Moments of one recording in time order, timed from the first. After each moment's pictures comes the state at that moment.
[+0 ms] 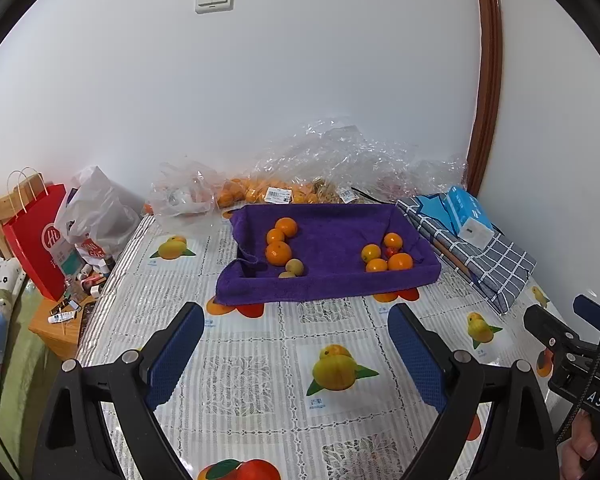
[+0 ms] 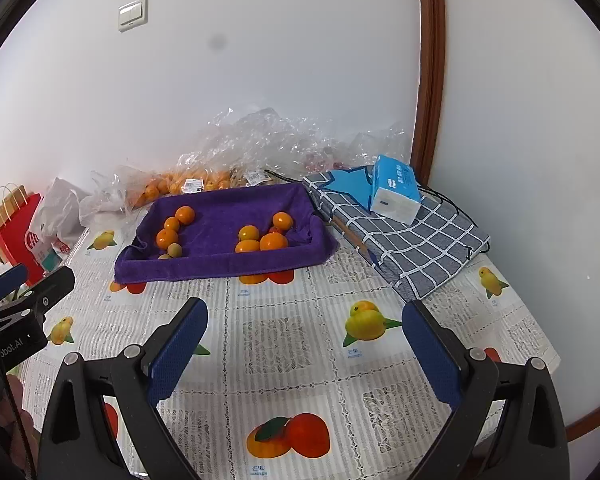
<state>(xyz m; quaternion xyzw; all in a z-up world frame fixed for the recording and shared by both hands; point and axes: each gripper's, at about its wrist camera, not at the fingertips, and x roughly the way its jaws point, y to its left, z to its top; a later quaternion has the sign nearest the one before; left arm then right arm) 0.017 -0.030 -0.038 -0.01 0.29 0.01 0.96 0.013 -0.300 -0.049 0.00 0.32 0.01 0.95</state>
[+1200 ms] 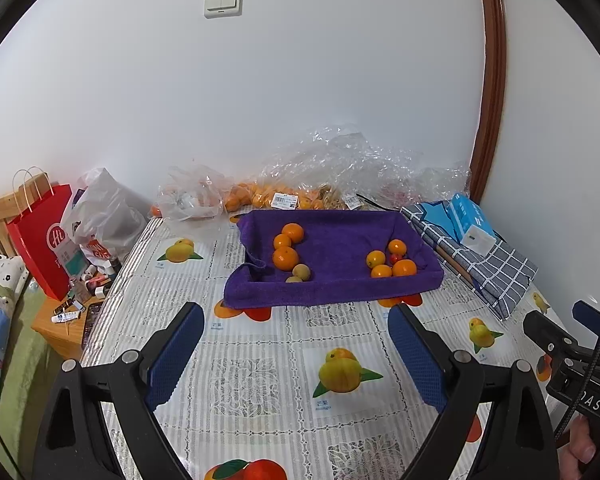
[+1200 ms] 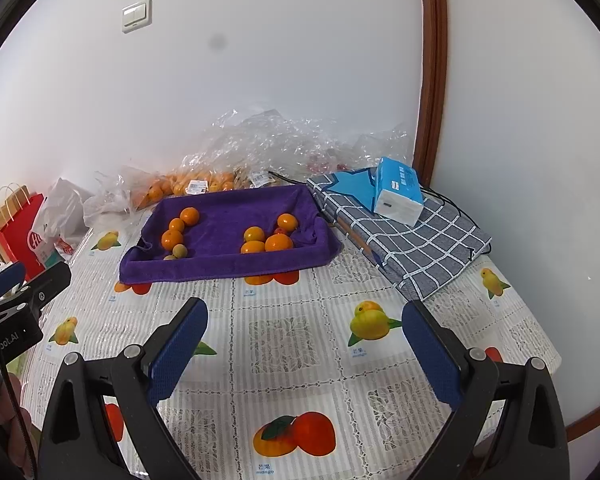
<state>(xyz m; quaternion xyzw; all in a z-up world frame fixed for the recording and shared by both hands) 0.017 -0.022 -0.030 -0.01 0.29 0.01 0.96 0.010 -0.297 -0.047 0.00 0.32 0.01 0.95</state>
